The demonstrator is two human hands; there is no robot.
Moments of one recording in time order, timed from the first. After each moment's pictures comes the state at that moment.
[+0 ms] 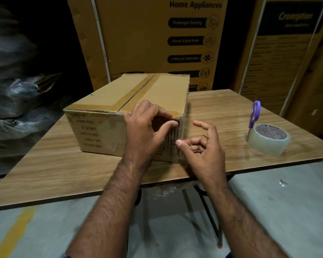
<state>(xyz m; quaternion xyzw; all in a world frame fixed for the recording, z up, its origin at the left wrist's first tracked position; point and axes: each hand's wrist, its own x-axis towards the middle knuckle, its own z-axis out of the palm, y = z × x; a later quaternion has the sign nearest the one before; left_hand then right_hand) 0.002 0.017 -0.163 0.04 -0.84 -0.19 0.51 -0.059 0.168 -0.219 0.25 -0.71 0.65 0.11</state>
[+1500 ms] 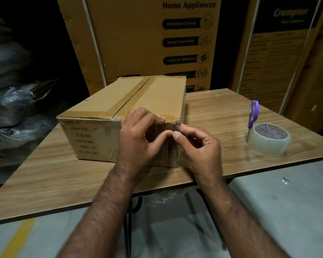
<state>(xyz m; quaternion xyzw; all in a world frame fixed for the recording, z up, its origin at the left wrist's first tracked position) 0.003 0.004 -0.172 -0.03 -0.85 -0.16 0.51 -0.075 0.154 -0.214 0.28 -0.60 0.75 0.10</state>
